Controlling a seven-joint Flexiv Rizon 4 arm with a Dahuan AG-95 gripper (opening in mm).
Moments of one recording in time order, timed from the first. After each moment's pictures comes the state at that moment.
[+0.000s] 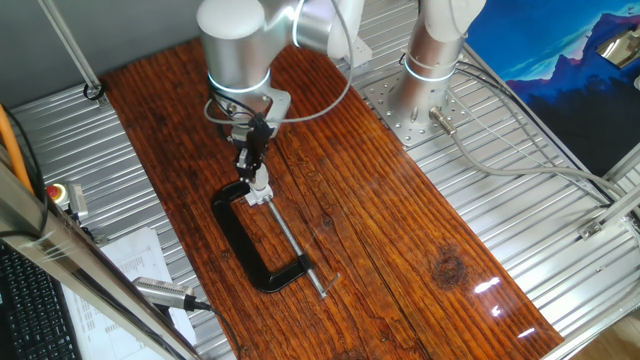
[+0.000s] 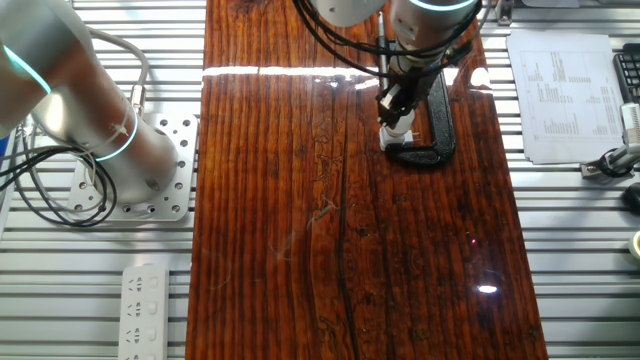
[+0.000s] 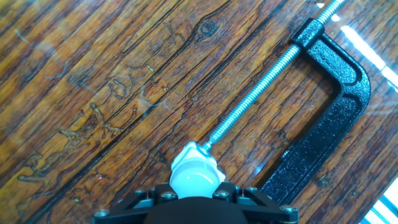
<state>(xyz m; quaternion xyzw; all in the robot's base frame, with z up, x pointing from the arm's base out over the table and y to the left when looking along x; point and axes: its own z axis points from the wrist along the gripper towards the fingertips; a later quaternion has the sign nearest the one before) 0.504 0.053 0.109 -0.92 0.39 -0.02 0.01</state>
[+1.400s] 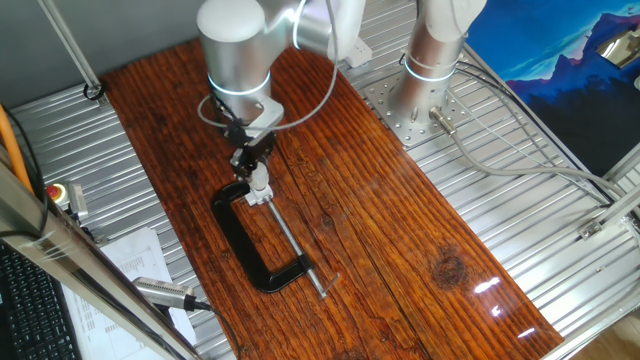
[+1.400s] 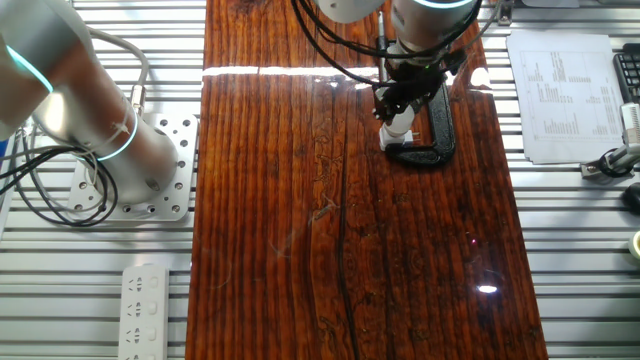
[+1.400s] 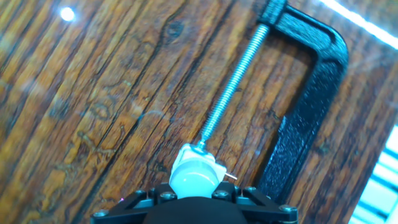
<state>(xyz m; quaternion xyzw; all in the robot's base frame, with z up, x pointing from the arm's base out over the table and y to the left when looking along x) 0.503 0.054 0.109 -0.83 0.56 -0.02 0.00</state>
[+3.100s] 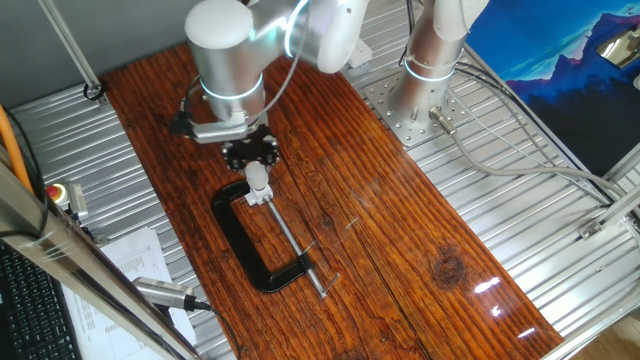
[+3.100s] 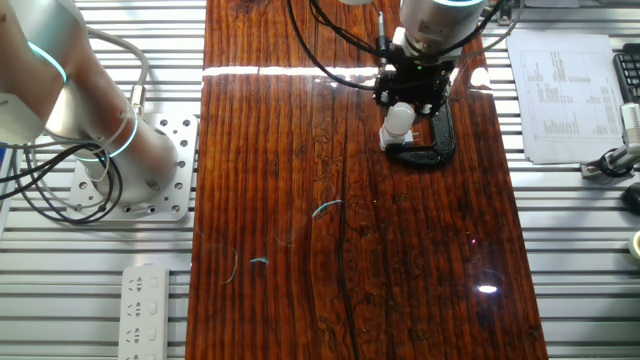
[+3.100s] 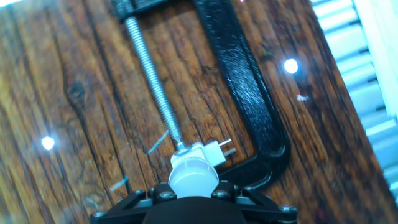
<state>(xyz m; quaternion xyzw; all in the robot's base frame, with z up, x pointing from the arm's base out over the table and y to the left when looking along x) 0.503 0.049 0.109 -0.55 0.83 0.00 -0.01</state>
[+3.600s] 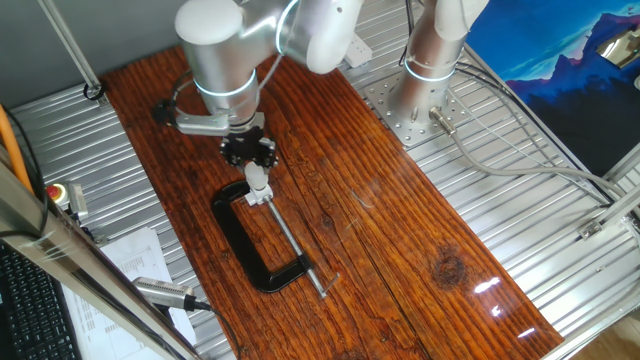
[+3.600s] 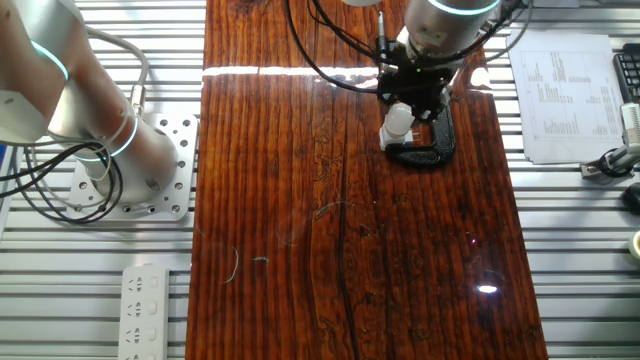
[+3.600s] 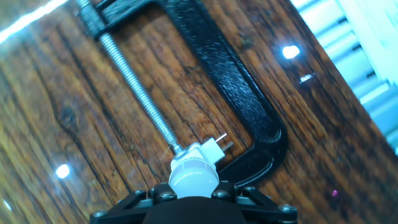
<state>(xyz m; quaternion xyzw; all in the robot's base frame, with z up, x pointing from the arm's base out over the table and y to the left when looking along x) 0.504 0.048 0.109 -0.44 0.90 0.02 -0.02</state>
